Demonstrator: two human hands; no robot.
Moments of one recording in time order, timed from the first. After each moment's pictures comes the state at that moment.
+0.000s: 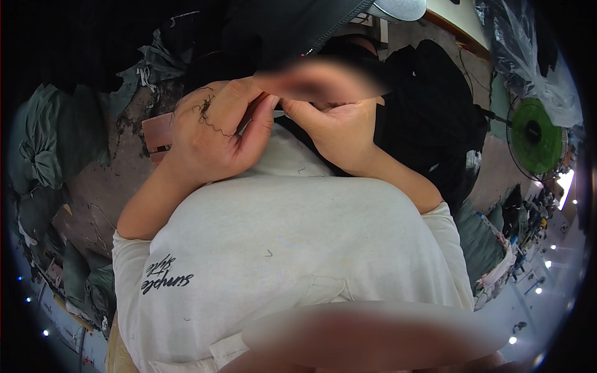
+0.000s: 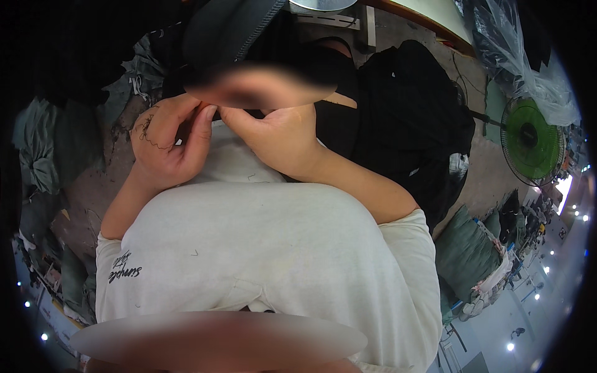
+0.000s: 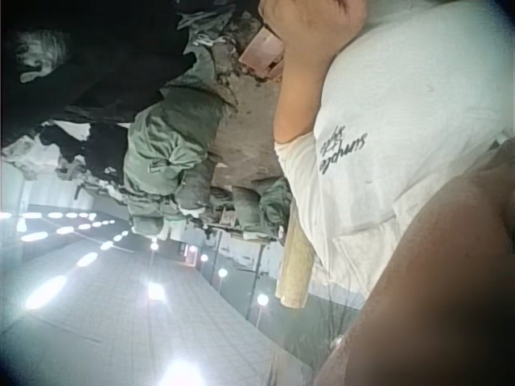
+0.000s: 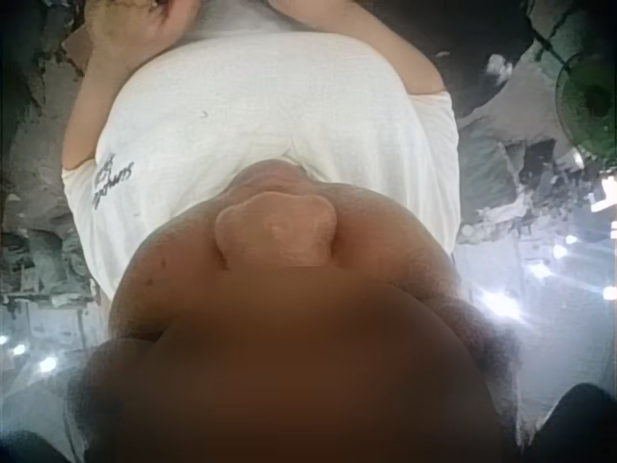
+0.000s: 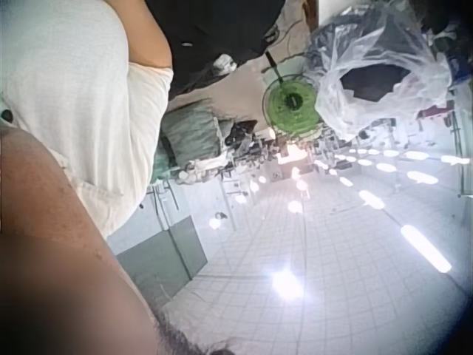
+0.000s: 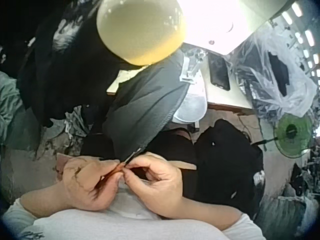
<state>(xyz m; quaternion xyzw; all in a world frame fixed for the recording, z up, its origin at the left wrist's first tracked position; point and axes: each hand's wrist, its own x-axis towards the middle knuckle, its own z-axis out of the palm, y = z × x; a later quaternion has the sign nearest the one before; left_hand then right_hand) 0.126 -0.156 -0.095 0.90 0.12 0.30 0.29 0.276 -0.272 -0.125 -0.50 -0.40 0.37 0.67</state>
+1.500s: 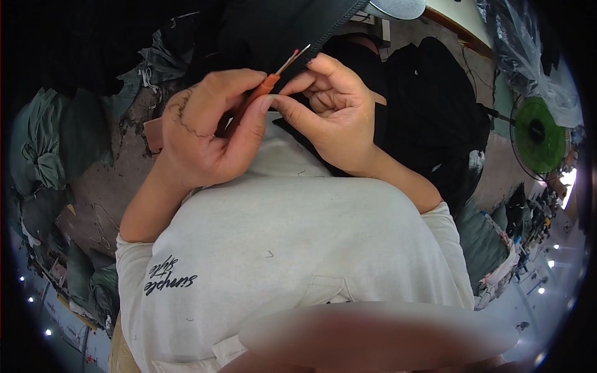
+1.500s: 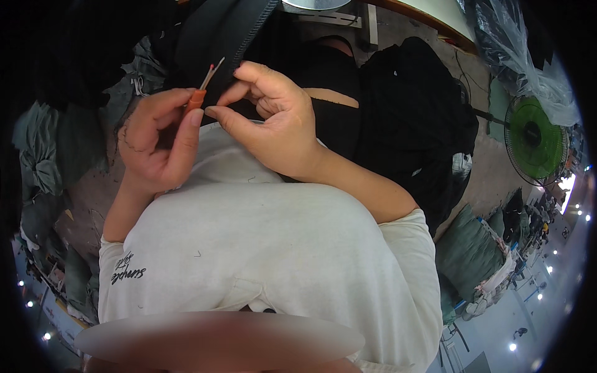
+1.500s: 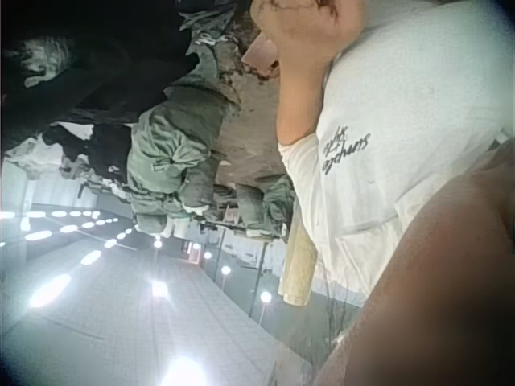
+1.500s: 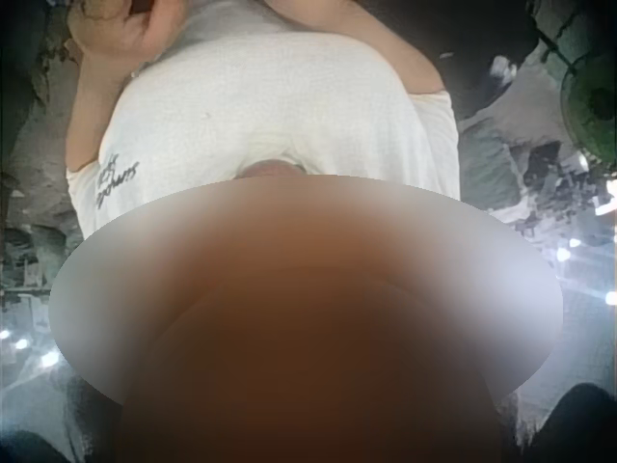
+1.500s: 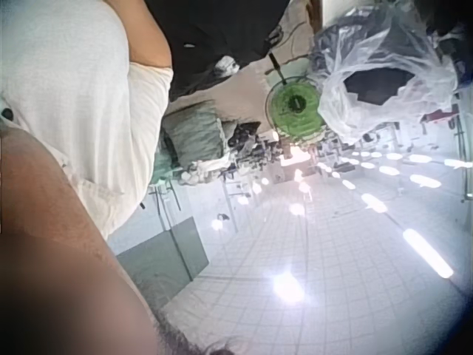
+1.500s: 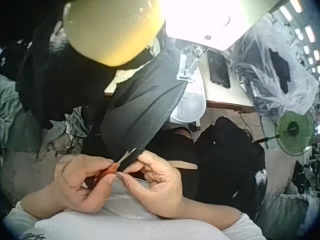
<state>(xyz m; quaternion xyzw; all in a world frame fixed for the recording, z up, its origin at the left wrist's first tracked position) 0.125 -0.152 -0.087 0.85 0.13 0.31 0.41 0.275 -0.271 -0.128 -0.44 -0.37 0.41 0.71</state>
